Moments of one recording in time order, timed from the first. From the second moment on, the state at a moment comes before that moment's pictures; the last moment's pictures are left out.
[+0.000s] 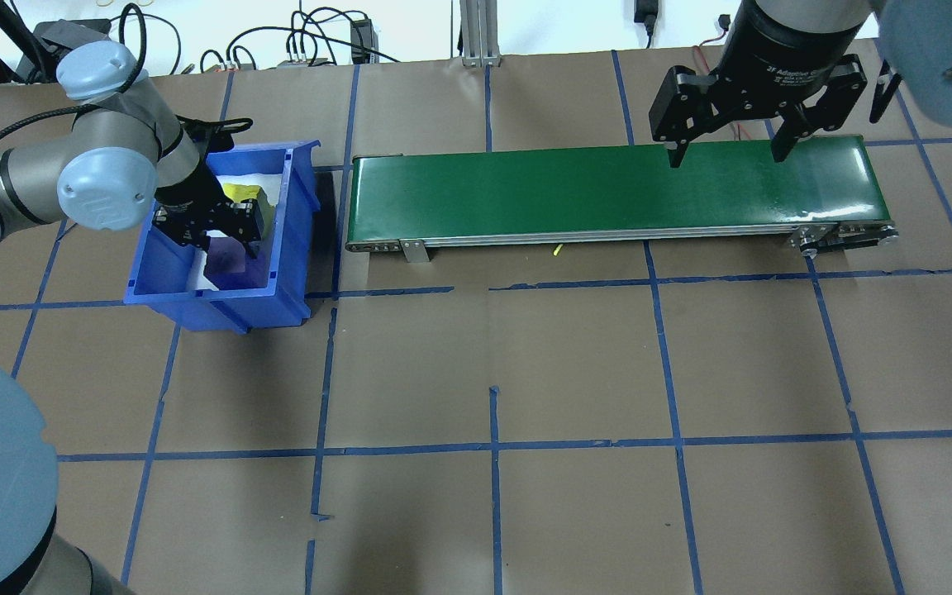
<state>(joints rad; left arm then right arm) -1.35 -1.99 -1.68 -1.17 1.56 0.20 1.62 -1.57 1.49 -1.55 -1.60 0.05</state>
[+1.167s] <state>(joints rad) -1.55 -1.95 -1.40 -1.34 1.53 -0.06 1.62 -1.57 1.49 -1.55 -1.60 0.06</state>
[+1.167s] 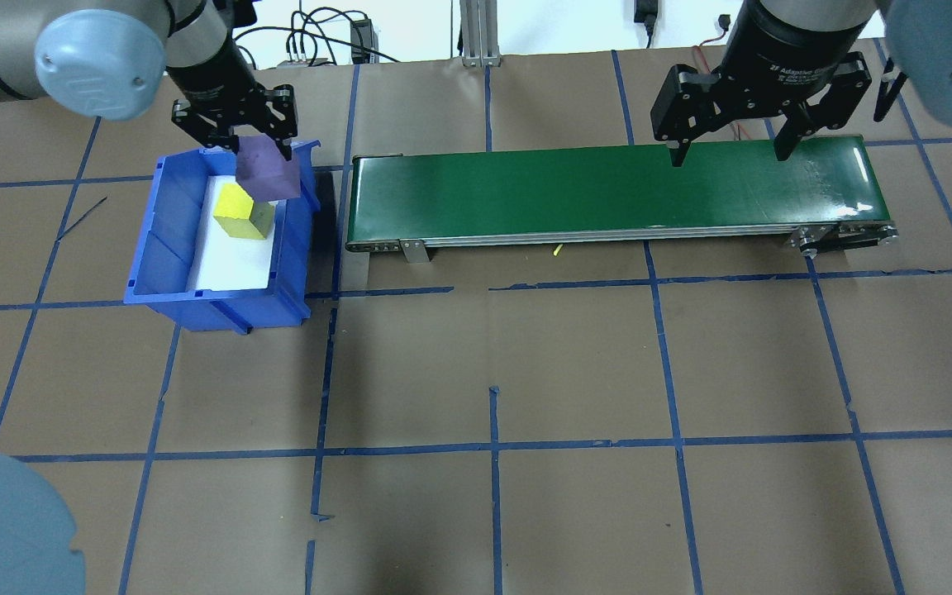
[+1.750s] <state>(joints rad) -1.66 -2.05 -1.41 -1.17 1.48 -0.09 1.62 -1.57 1.49 -1.54 -1.60 0.06</state>
